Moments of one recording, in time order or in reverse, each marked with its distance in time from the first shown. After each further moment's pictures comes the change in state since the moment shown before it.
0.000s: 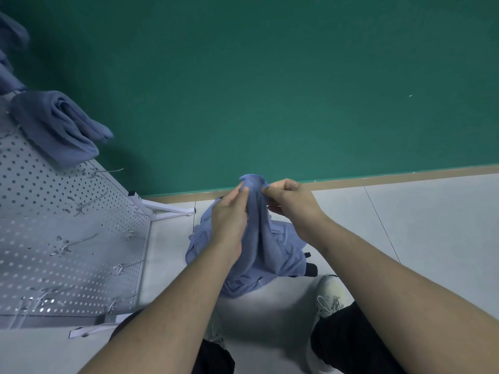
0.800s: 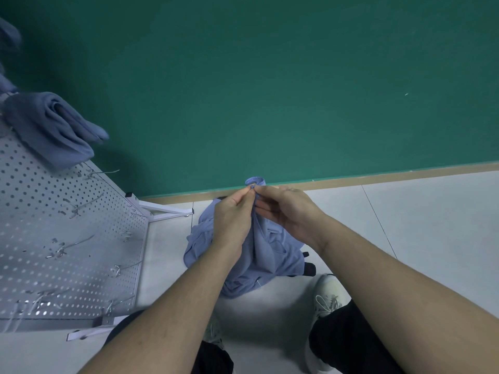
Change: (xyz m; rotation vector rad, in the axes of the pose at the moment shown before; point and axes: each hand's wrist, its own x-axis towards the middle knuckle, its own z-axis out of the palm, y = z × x) left_hand -0.009 -0.001 0.007 0.119 -0.069 0.148; right_hand -0.001 -0.001 0.000 0.315 -0.149 0.201
